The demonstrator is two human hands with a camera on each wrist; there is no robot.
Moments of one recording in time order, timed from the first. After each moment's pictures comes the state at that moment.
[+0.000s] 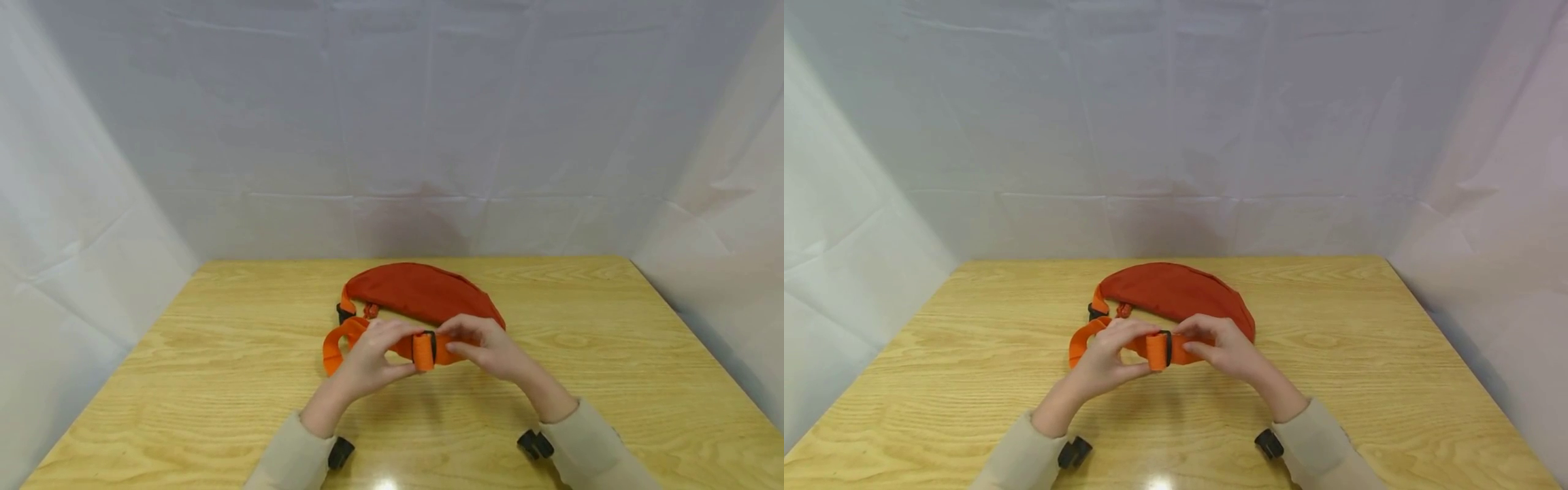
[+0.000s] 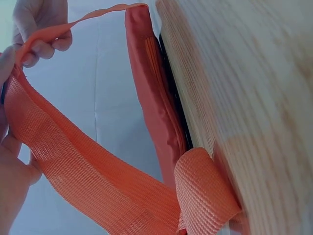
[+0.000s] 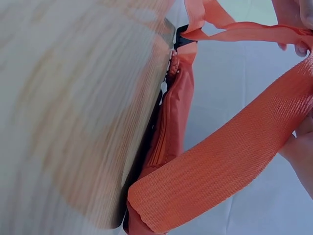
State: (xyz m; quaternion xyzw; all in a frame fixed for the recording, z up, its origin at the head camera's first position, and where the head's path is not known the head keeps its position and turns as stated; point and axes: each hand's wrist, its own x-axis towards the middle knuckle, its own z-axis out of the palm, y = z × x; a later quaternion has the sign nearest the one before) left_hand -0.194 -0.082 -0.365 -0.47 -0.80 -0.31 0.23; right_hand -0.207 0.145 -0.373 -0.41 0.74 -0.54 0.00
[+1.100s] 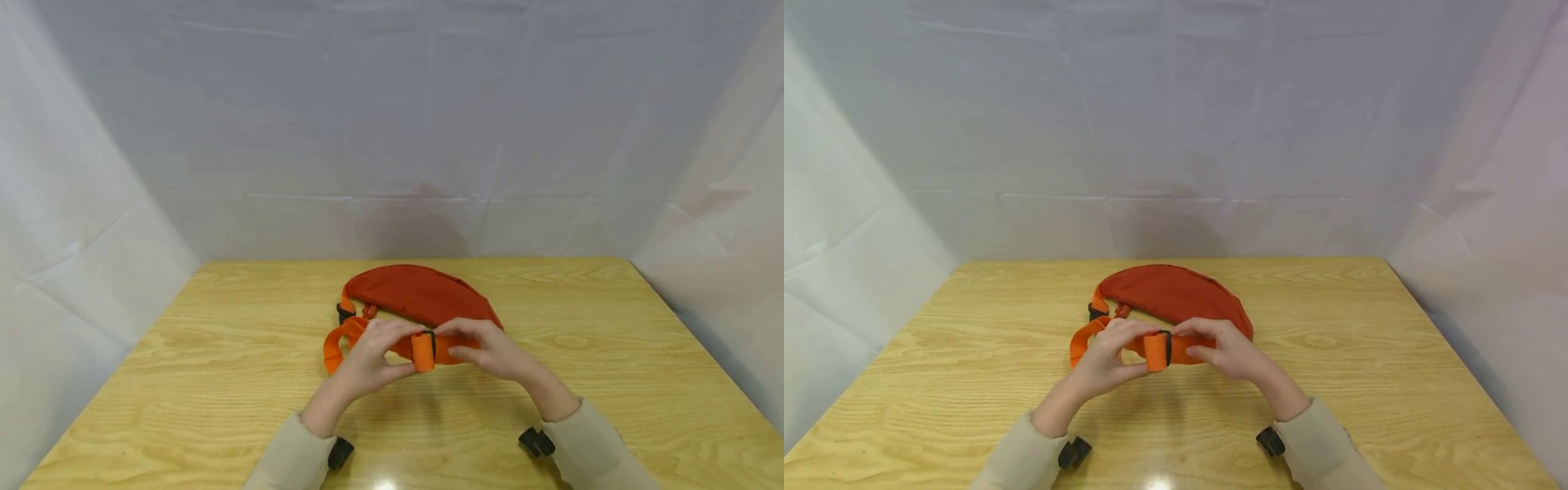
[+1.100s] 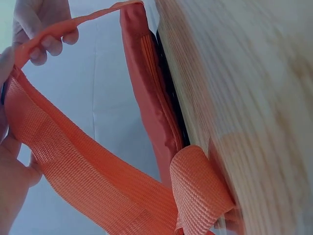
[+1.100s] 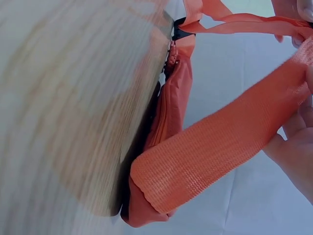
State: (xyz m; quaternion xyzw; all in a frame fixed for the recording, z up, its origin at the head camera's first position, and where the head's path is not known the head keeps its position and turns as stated) left_hand -0.194 -0.084 -0.364 -0.47 -0.79 -0.30 0.23; right_hand -0.209 0.148 -0.369 -0.44 0.76 -0.48 0.01
